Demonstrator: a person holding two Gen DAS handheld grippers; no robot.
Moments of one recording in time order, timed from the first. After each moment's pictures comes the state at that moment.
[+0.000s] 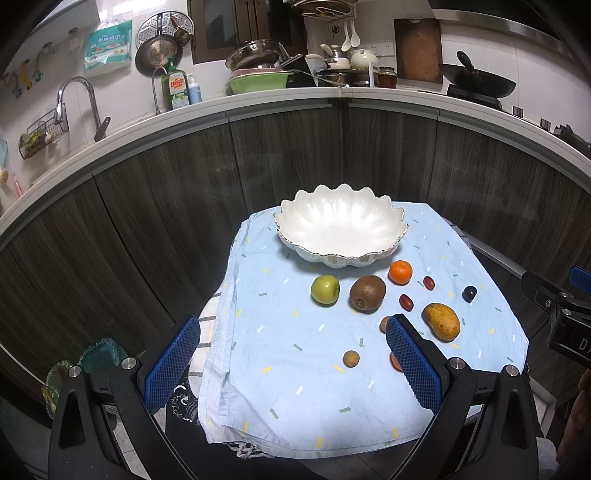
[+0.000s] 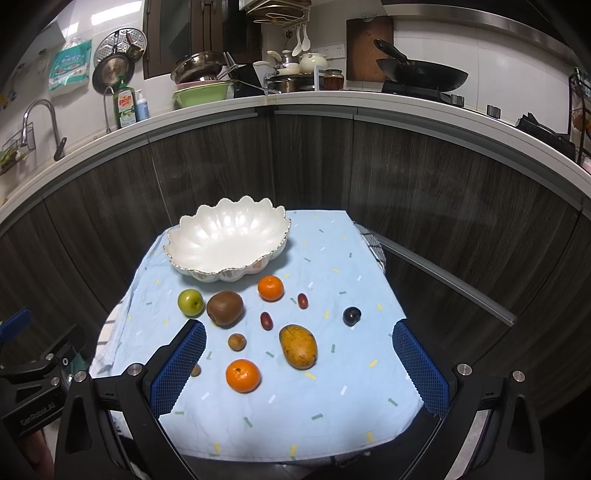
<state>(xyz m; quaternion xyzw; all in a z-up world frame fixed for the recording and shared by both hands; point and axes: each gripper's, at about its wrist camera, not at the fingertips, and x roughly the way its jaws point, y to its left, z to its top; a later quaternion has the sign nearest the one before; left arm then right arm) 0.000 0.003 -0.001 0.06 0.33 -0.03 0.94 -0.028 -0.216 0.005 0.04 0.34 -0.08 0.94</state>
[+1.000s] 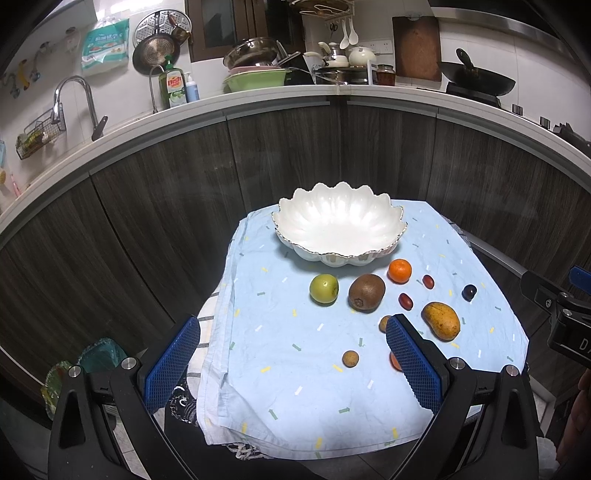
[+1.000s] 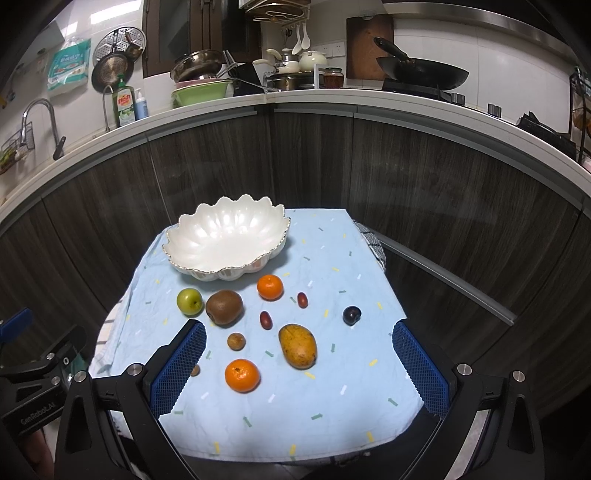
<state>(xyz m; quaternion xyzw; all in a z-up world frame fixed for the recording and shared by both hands) -0.003 -0.001 -0.007 0.06 0.33 -0.03 0.94 -0.029 -0.215 0.003 0.04 0.34 -0.08 0.93</state>
